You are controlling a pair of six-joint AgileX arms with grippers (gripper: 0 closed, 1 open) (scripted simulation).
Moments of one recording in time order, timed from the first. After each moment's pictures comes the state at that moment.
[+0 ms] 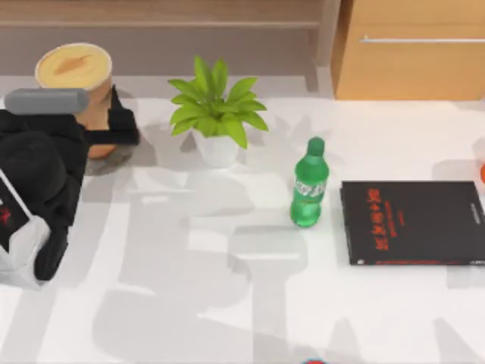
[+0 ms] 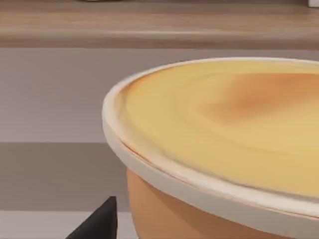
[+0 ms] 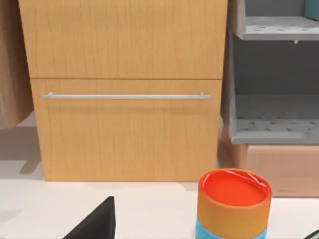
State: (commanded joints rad) left arm -0.21 2.14 0.62 1.51 -0.17 0.00; right arm 0.00 0.00 0.00 0.00 0.00 0.00
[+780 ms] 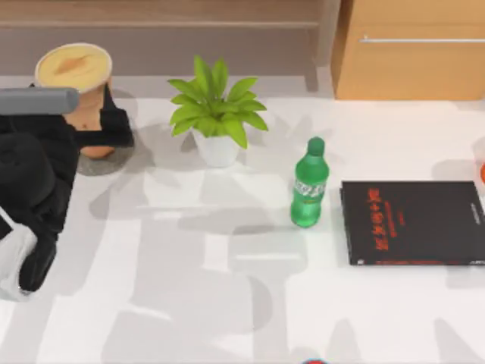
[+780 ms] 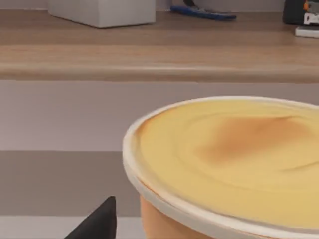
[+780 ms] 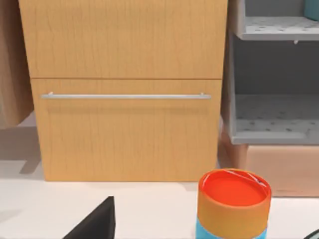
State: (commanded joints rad) left arm -0.22 1.99 0.53 1.46 -0.18 0.01; right arm 0.00 0.00 0.00 0.00 0.00 0.00
